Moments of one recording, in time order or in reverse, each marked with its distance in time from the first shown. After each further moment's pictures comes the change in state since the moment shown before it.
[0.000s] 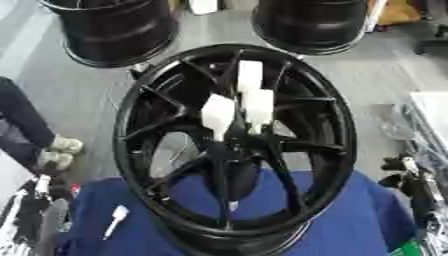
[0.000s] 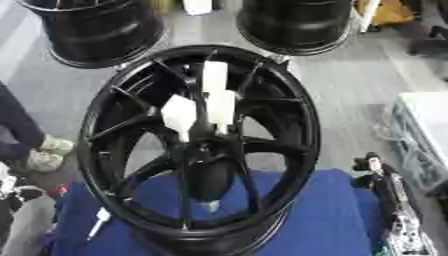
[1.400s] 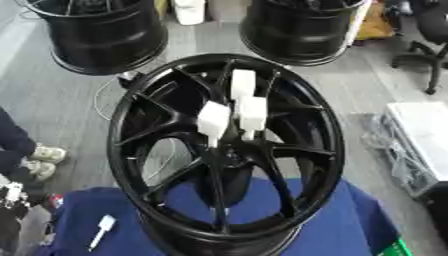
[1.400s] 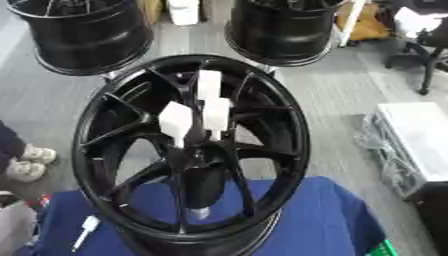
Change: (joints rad) left arm 0.015 0.015 -0.001 -0.125 0.031 0.026 -0.026; right arm -0.559 -0.648 0.198 -0.220 -0.017 -0.134 0.451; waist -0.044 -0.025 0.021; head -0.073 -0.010
